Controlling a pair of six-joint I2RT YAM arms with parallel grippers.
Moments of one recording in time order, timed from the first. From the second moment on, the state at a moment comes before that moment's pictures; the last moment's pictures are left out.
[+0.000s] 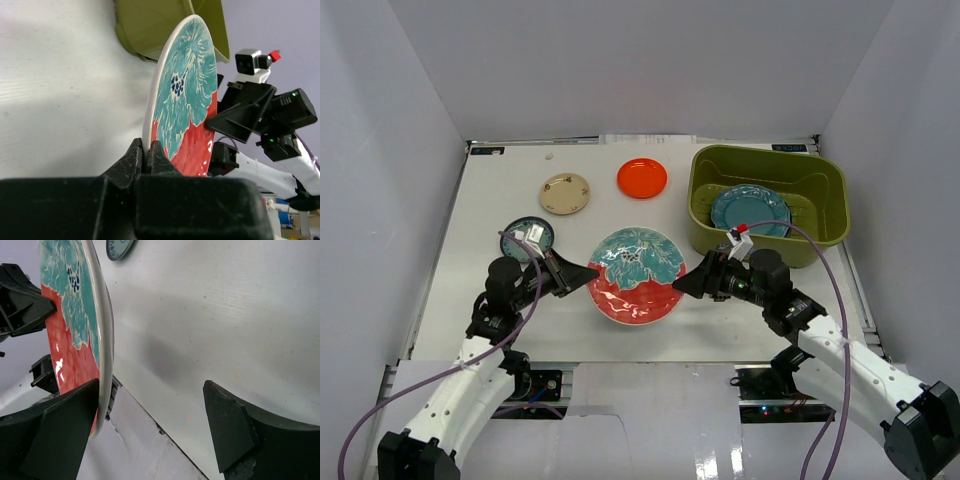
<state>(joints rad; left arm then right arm) -0.27 0.58 0.31 0.06 0.55 -0.93 0.61 0.74 0.40 -0.03 -0.34 0.77</state>
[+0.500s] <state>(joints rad) -0.27 0.67 0.42 0.05 0.66 -0.94 0.64 0.83 0.42 0.16 -0.41 0.86</state>
